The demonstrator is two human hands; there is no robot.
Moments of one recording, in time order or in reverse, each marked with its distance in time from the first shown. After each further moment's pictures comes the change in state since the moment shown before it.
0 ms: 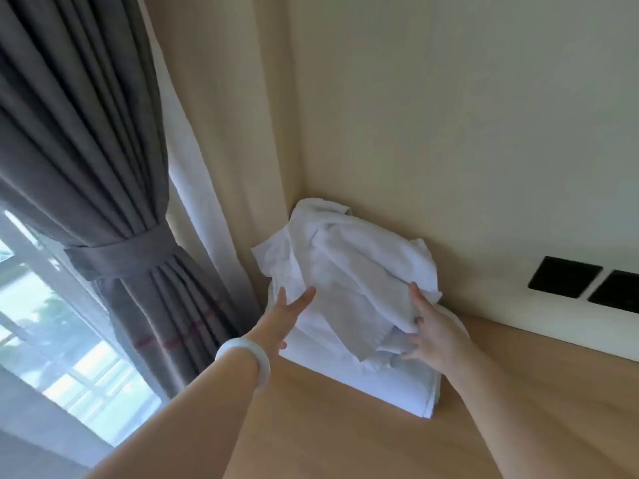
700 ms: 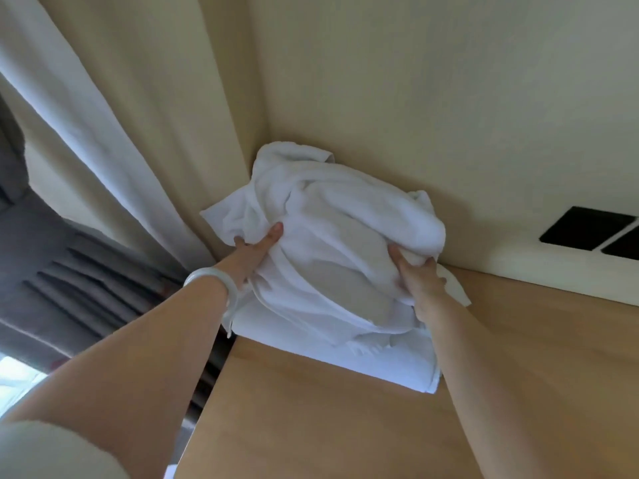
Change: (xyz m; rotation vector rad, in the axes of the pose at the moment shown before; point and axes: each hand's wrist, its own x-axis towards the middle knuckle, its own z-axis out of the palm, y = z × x) left_hand 0.142 0.032 -0.024 0.040 0.037 -0.140; right_hand 0.095 -0.009 0.016 -0.328 0.584 0.009
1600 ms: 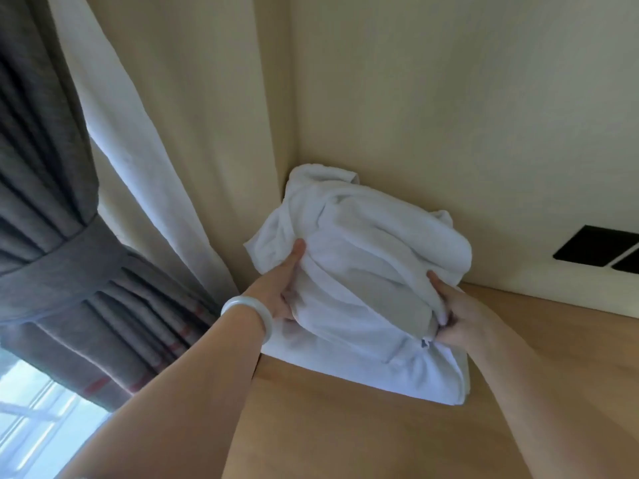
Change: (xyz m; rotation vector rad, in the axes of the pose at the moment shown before) left_hand -0.016 -0.002 -0.010 -0.516 -0.231 -0.201; right_hand -0.028 0.004 -0.014 0.570 -0.315 0.304
